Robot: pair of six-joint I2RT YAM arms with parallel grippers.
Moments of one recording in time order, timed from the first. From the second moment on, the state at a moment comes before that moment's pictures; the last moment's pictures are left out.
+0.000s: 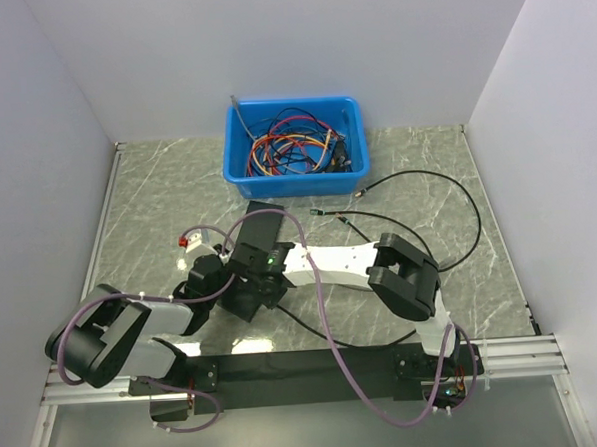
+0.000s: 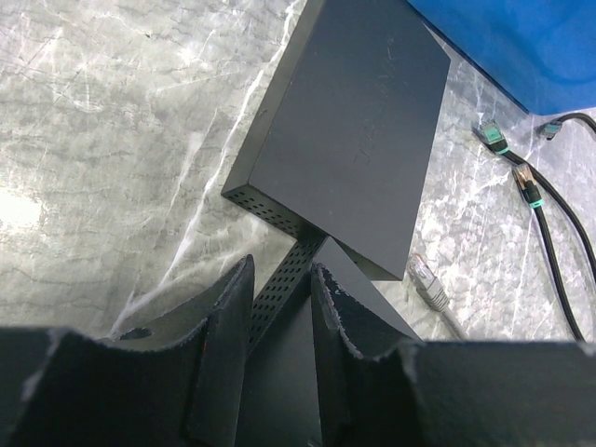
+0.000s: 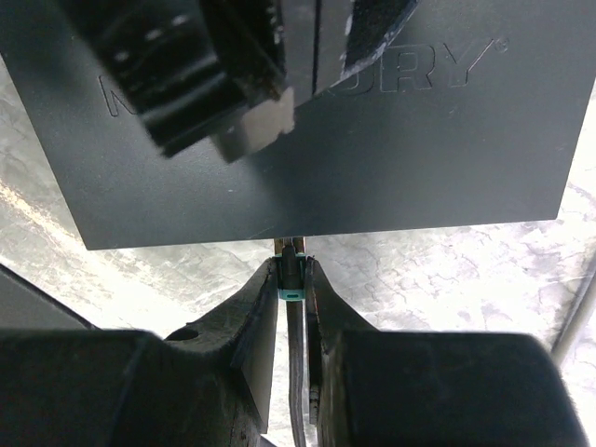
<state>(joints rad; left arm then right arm) -0.54 1.36 0.15 0.77 -0.27 -0.87 1.16 2.00 1.47 -0.67 0.09 0.25</state>
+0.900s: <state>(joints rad) -0.57 1.44 0.13 0.95 -0.26 -0.92 1.11 2.03 1.46 -0.59 0.04 0.30</state>
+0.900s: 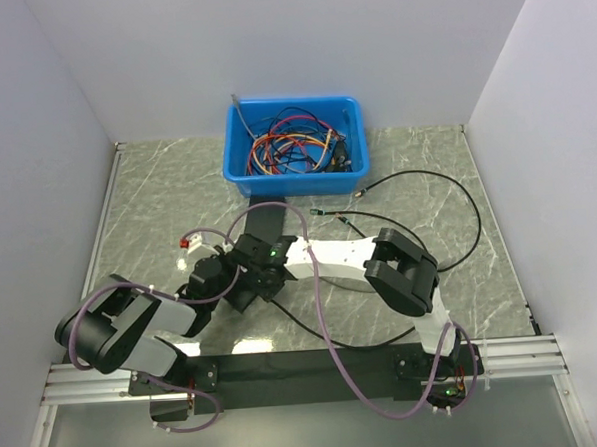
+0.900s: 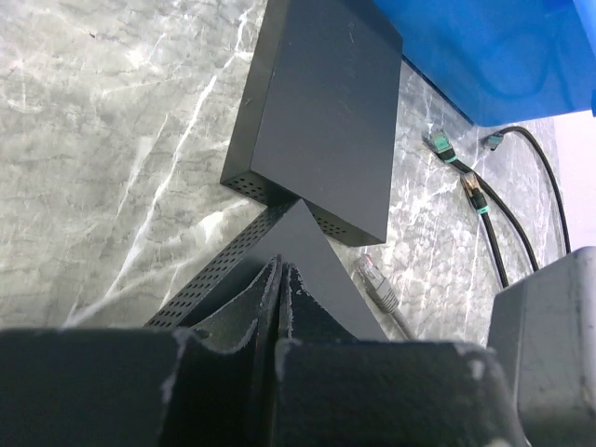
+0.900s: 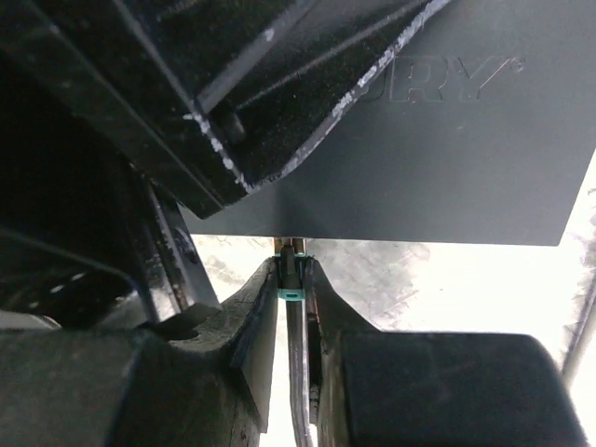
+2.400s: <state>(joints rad) -0.62 1.14 0.16 0.57 -0.18 -0.95 1.03 1.68 1.10 -0.20 0.09 0.41</state>
